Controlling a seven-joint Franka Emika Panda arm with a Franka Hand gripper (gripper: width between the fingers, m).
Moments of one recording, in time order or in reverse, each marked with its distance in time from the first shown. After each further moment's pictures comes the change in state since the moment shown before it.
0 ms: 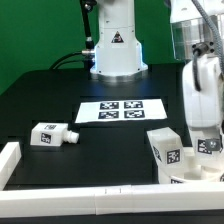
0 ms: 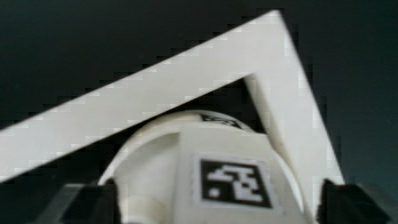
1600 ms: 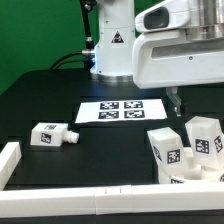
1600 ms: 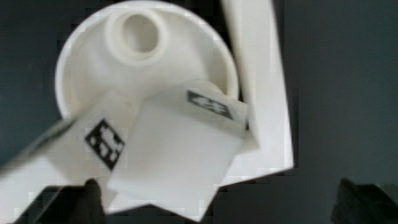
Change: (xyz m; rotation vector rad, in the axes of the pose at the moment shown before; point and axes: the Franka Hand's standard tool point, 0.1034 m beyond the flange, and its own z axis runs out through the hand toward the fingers) arm 0.001 0.001 -0.032 -0.143 0.005 -1.878
